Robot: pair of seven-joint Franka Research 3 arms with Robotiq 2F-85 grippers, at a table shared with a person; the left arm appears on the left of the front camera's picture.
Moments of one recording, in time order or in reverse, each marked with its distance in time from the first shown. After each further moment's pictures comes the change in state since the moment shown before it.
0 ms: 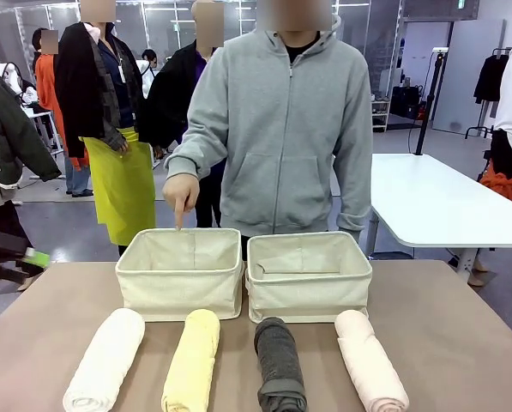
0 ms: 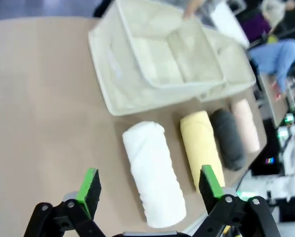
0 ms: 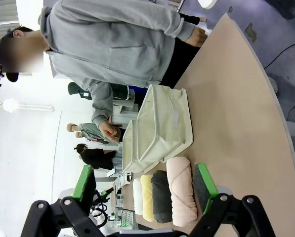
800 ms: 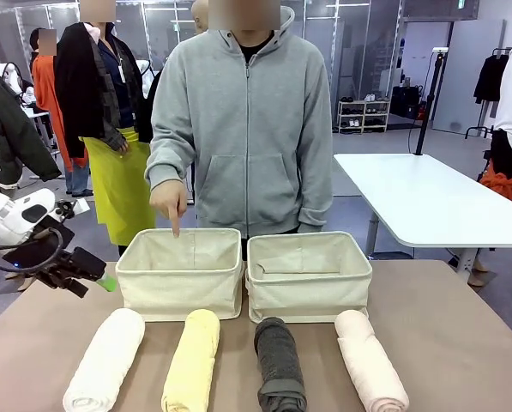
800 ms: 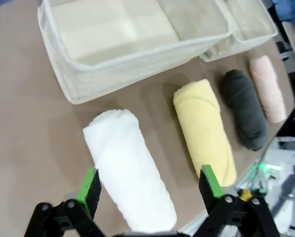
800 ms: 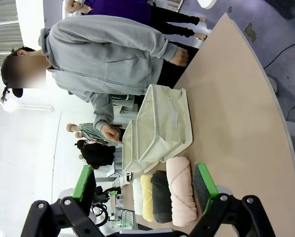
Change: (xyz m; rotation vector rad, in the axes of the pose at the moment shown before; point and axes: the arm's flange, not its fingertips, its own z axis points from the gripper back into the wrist) left arm 0.005 -0.082 -0.093 0.120 0.226 -0.142; right arm 0.000 0.000 0.000 -0.002 -0.001 0.000
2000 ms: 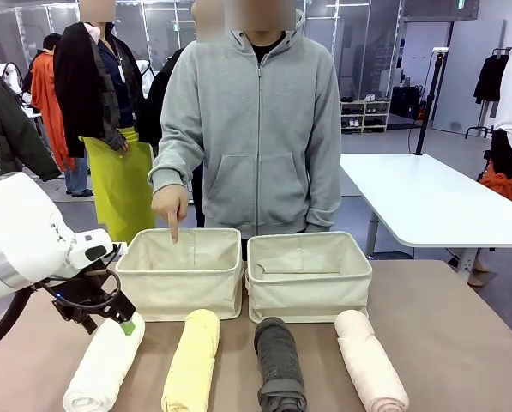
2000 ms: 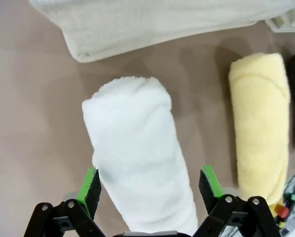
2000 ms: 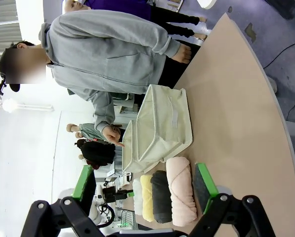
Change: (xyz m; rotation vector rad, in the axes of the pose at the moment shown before) left arm -0.013 -0.019 -0.083 0.256 0.209 0.063; right arm 0.000 0.000 0.000 0.000 -0.001 0.000
